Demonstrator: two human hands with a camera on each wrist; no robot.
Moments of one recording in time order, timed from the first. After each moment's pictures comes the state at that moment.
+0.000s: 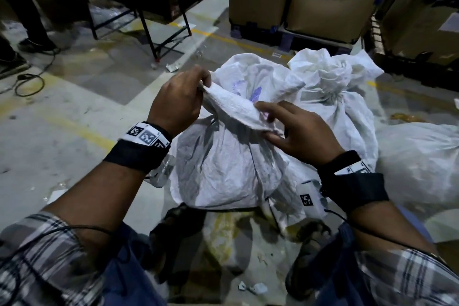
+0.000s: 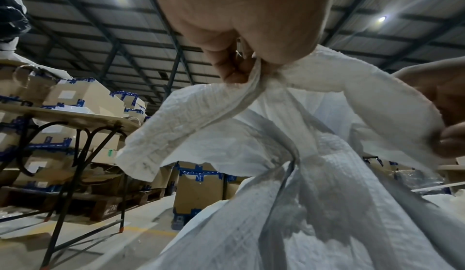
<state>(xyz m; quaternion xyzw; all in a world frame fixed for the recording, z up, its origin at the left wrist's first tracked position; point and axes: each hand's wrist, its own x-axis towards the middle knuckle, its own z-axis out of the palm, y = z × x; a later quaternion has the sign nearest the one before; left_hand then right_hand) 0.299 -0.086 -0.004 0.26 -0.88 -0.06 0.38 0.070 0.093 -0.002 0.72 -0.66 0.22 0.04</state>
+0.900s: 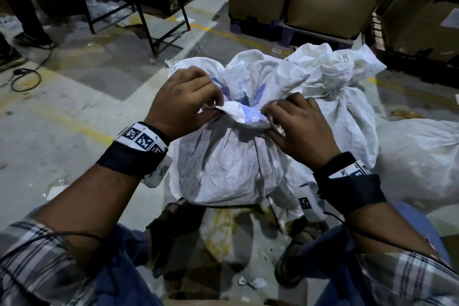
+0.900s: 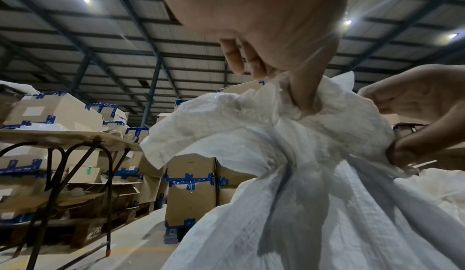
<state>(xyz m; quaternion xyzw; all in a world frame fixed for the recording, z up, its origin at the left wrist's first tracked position) 0.308 -0.080 -0.001 0.11 -0.93 0.07 0.35 0.080 0.090 -0.008 0.71 -0.67 0.10 0.20</state>
